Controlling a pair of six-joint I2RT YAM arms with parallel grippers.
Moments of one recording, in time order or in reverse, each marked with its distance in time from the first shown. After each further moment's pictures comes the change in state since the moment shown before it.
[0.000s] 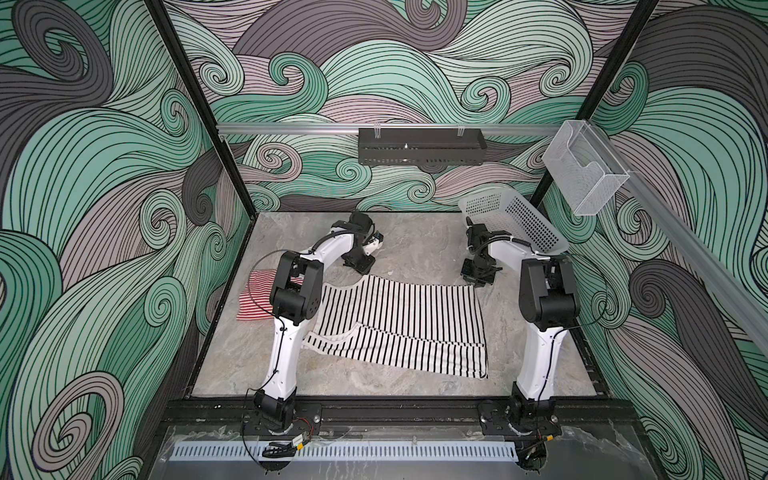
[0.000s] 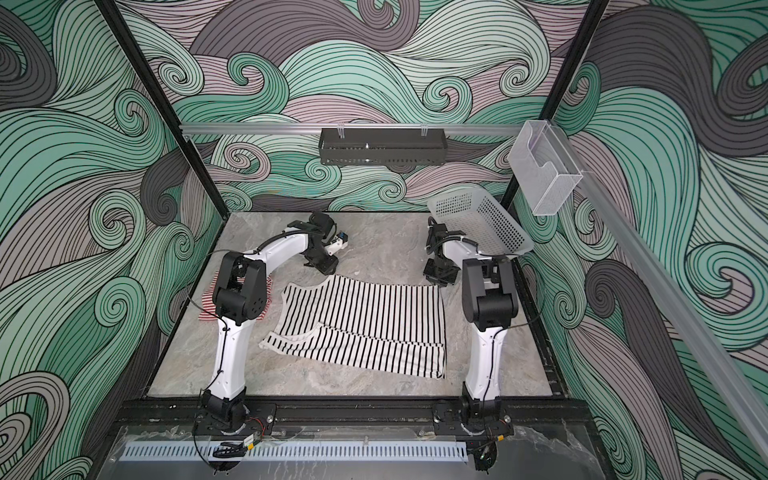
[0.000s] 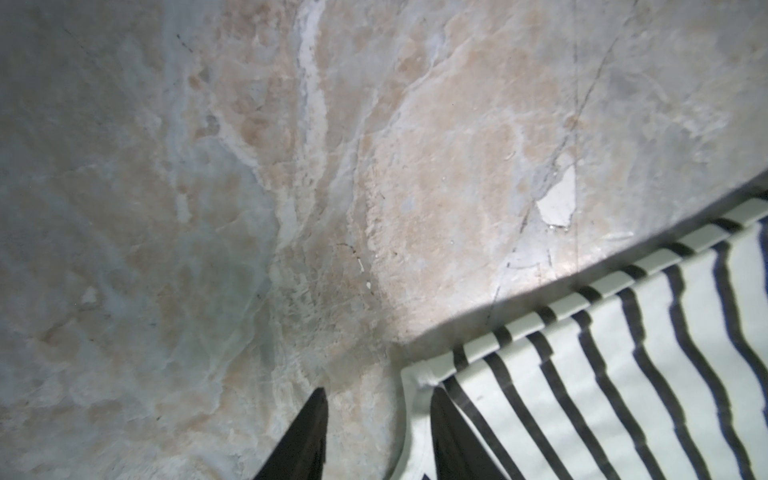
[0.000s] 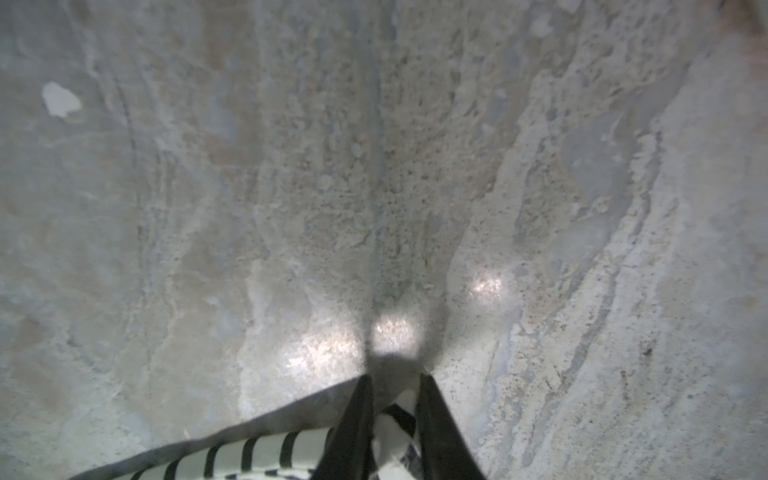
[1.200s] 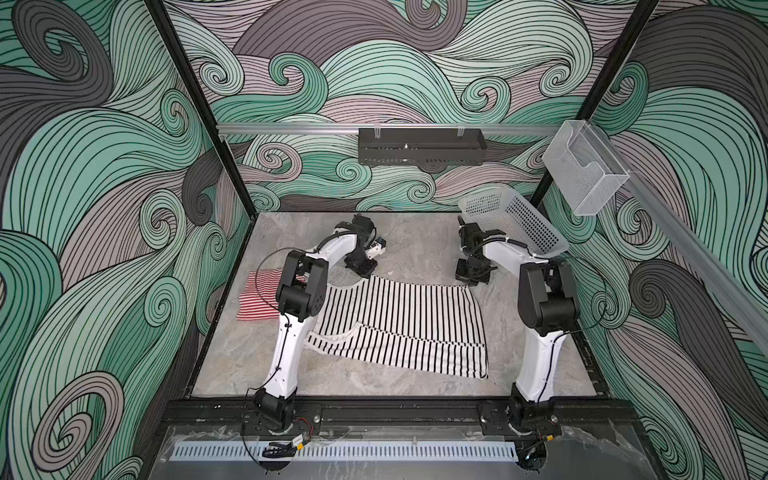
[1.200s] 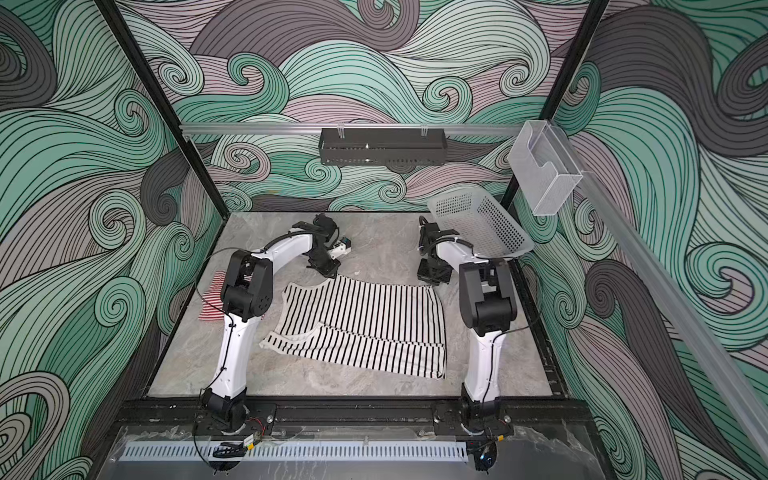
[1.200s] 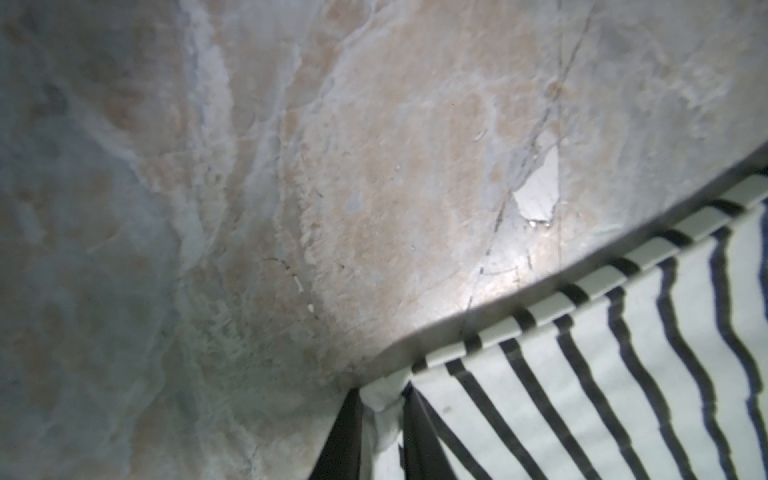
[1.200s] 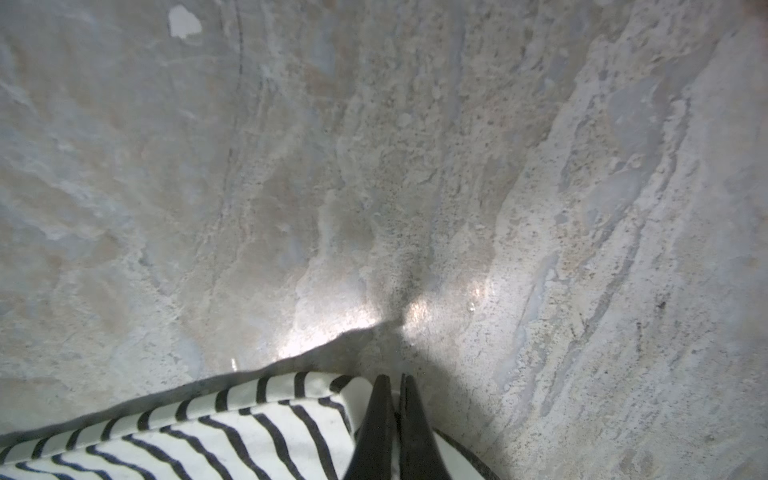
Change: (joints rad) left arm 0.000 0.078 0.063 -0.071 0.078 0.032; right arm 0.067 -0.044 -0.006 -0.030 0.020 -0.020
